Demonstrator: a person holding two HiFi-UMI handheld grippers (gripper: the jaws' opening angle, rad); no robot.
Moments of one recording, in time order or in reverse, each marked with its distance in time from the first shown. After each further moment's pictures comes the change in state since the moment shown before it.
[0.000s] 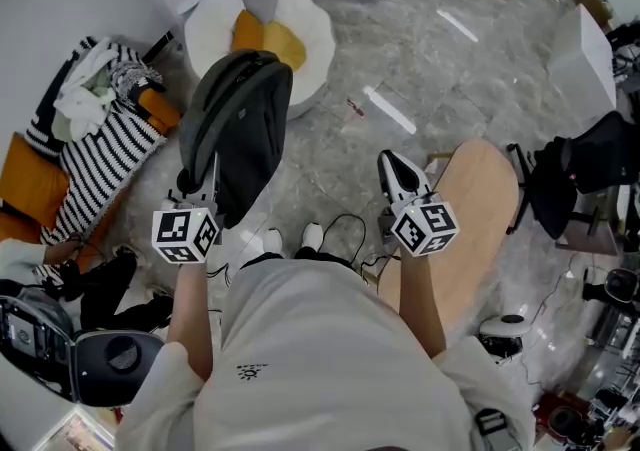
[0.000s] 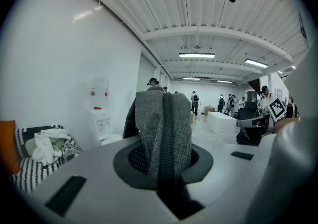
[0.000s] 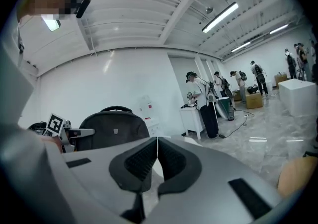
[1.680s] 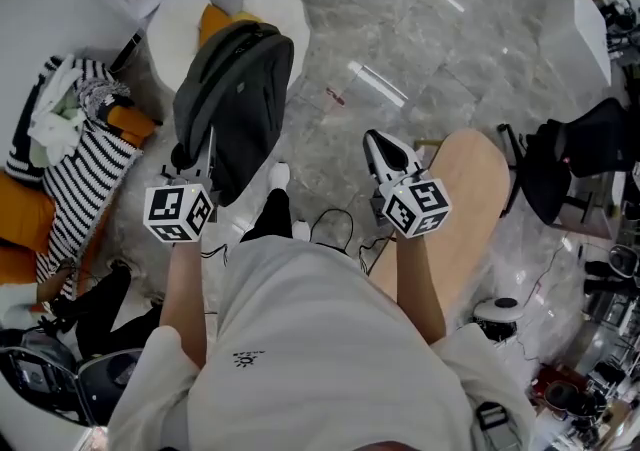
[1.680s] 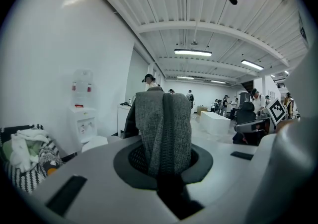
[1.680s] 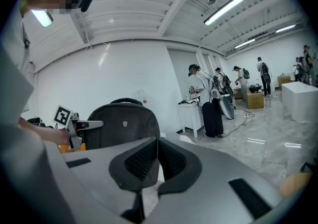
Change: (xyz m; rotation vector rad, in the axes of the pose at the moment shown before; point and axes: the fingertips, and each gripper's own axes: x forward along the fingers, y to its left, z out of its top) left arm 0.150 -0.033 0.021 0.003 0.016 -0.096; right arm 0.067 -0.089 0.017 -0.032 0.069 0.001
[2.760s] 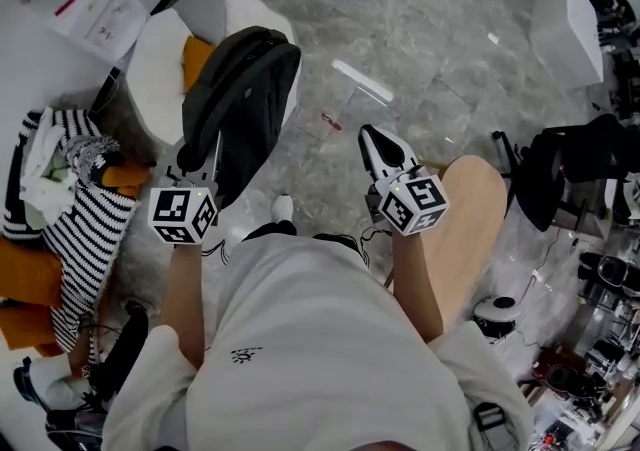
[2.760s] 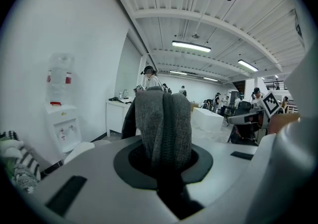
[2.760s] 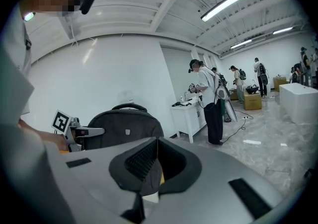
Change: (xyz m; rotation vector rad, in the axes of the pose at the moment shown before) left arm 0.193 0.094 0.043 0.009 0.077 -0.139; right arm 0.184 -0.065 0.081 0.024 0.003 -0.076
